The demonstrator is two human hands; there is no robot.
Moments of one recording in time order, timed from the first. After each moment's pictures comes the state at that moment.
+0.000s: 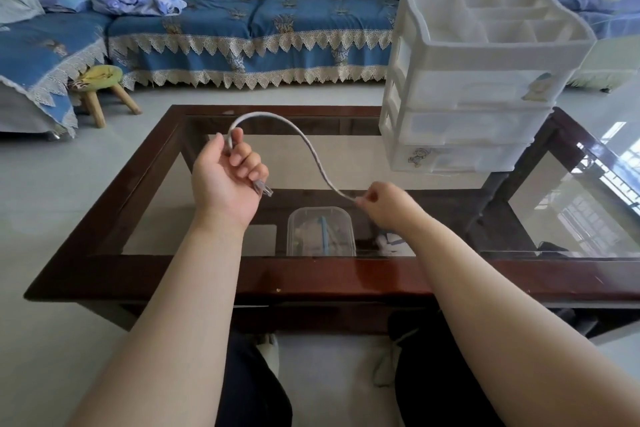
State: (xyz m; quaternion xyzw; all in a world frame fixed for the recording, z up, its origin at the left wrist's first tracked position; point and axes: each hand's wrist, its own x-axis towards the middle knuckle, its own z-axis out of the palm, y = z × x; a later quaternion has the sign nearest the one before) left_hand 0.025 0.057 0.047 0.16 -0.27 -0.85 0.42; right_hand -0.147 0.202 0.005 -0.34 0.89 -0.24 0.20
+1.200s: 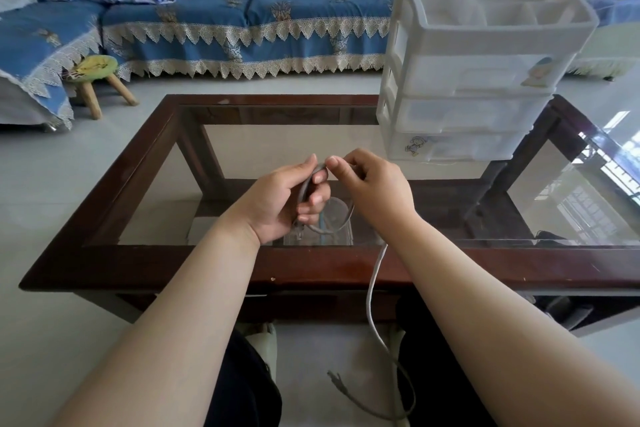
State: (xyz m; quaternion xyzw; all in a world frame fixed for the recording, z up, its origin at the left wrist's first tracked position) left_hand 0.013 0.100 0.034 0.12 -0.54 -0.83 0.05; right_hand -0.109 0.209 0.025 -0.40 0.81 -0.43 0.02
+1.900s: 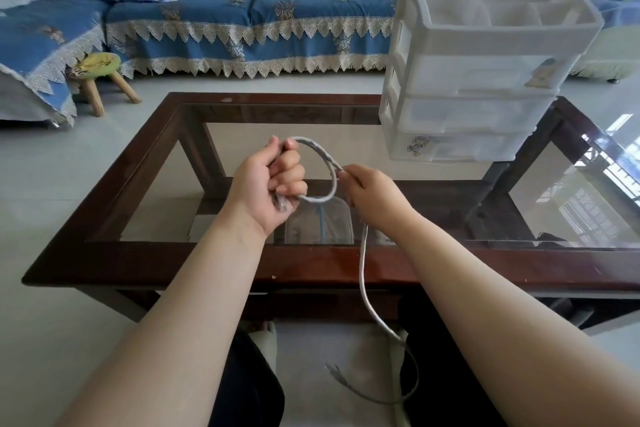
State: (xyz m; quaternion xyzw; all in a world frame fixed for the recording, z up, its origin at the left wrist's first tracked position) left_hand 0.012 0.094 0.041 0.15 -0.28 -0.92 0.22; right_hand -0.120 0.204 0.010 -0.44 0.81 -0.36 0.15
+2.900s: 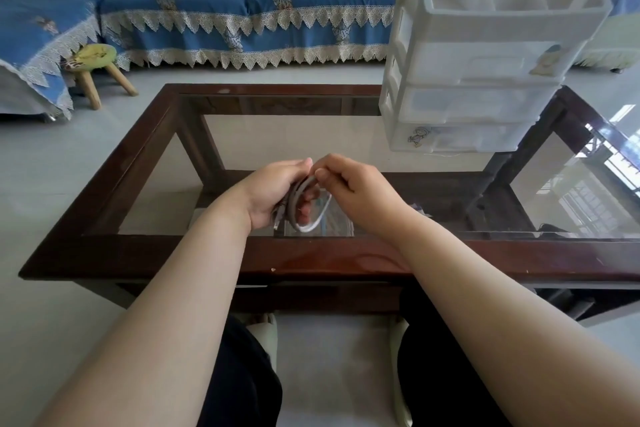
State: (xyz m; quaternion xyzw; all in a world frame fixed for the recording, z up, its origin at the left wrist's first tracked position) left_hand 0.013 0.093 0.032 0.27 -0.62 -0.73 0.04; right_hand -0.096 0.212 0.021 -0.56 0.71 -0.42 0.11
